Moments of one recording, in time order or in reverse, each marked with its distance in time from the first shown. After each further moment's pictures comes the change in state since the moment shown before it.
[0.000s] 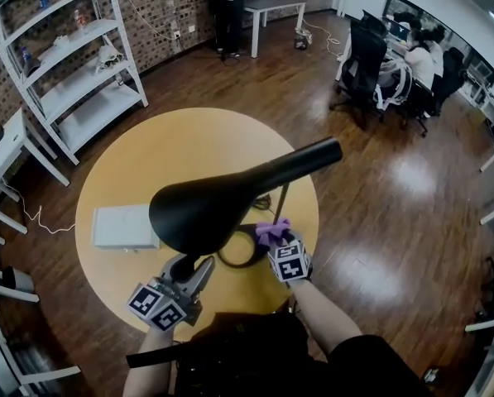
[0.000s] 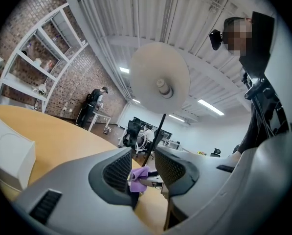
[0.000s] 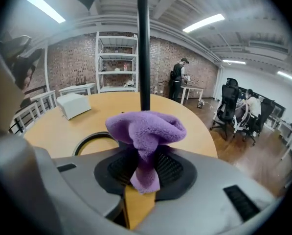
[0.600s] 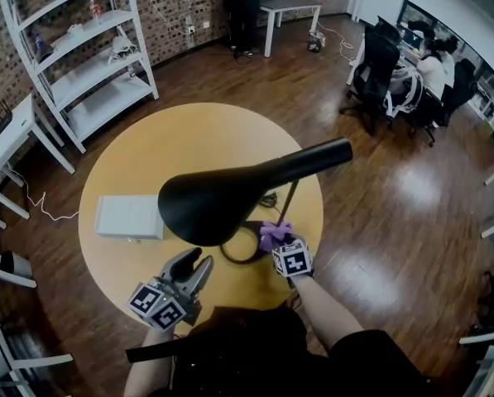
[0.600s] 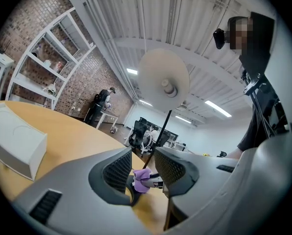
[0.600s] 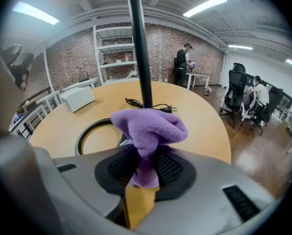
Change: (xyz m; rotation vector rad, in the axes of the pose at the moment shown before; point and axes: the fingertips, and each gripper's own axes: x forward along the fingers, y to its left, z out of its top) left arm -0.019 0.008 -0.012 -0.029 -0.015 0.086; right arm 0.014 0.010 -0.026 0.016 0.129 0.108
